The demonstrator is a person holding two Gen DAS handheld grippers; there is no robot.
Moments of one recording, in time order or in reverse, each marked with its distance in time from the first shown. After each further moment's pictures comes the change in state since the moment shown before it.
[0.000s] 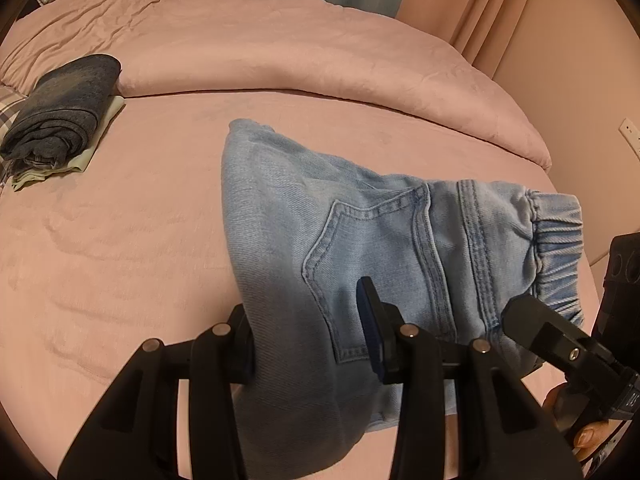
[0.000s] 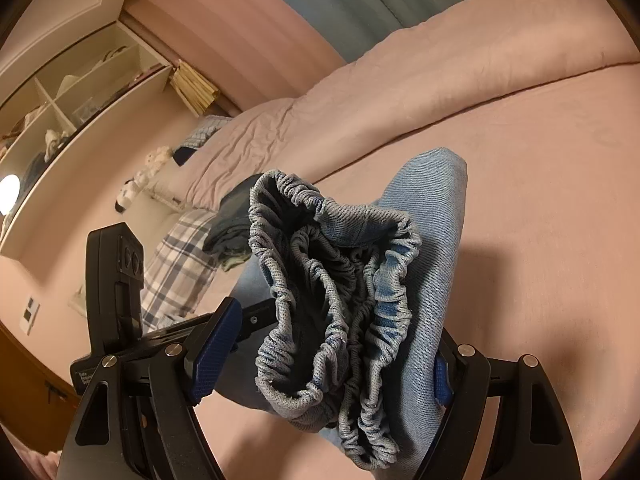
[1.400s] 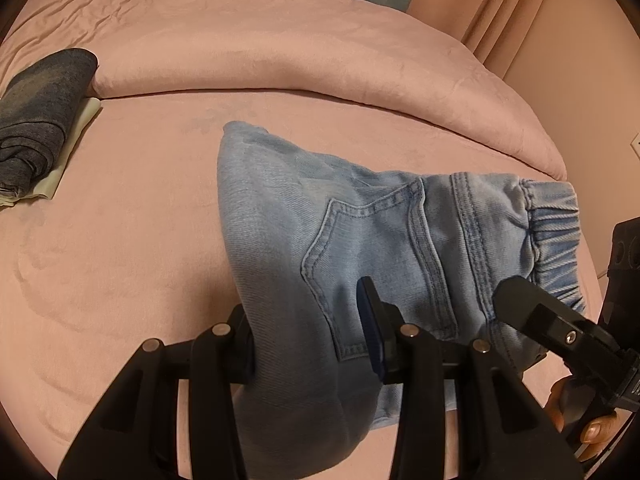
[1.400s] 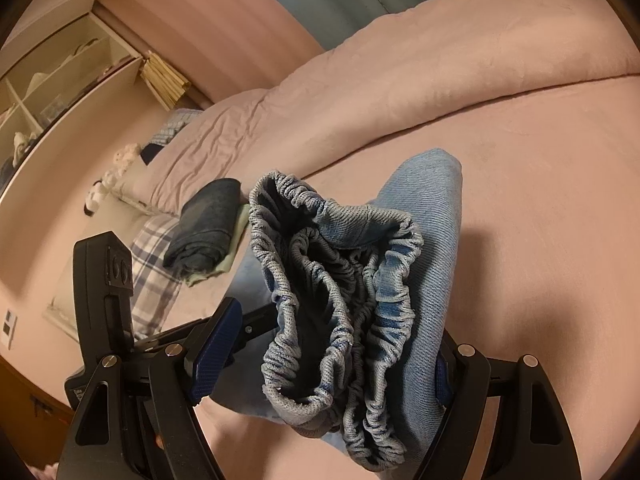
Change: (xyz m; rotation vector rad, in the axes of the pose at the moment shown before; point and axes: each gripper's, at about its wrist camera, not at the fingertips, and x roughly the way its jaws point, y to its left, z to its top) left arm 0.063 0.034 0.052 -0.011 0.034 -0.030; right arm 0.046 0.014 0.012 0.039 0.022 -0.111
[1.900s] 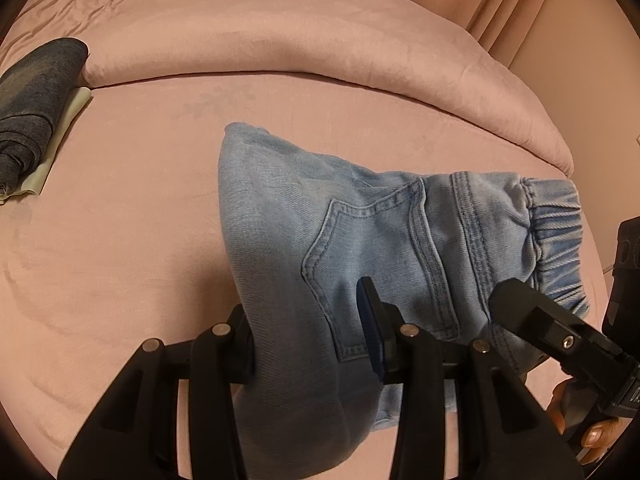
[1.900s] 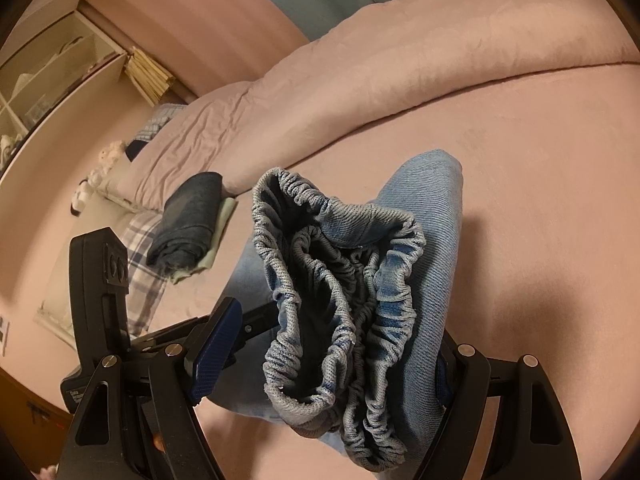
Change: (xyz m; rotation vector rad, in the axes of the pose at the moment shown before) left arm 0.023 0.000 0.006 0.002 0.041 0.011; right arm 0.023 0.008 0.002 0.024 0.025 -0.050
